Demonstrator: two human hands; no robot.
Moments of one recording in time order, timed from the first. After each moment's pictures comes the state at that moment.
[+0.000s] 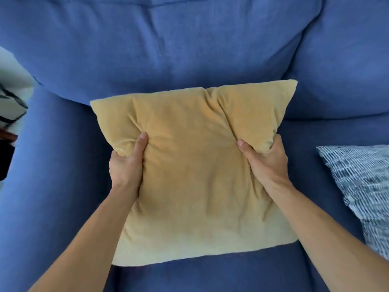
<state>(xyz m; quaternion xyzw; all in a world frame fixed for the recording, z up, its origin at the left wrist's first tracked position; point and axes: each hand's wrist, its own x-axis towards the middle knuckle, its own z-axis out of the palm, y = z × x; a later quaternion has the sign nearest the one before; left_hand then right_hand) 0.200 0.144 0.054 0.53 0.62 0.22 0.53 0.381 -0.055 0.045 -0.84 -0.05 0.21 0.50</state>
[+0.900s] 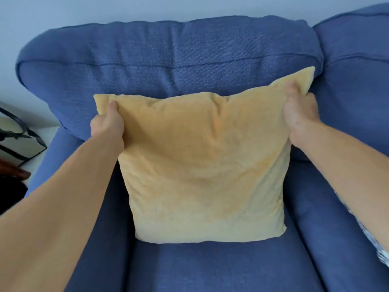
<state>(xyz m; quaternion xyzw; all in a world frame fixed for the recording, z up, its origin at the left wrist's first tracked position) 0.283 0.290 0.131 0.49 0.64 0.31 0.51 0.504 0.044 0.140 -0.81 0.04 0.12 0.57</state>
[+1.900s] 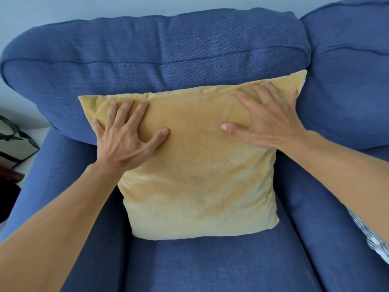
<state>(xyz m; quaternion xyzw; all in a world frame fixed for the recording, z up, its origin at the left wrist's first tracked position) 0.264 0.242 0.110 0.93 0.36 0.13 0.03 0.479 0.033 0.125 -0.90 -0.43 -0.05 0.06</state>
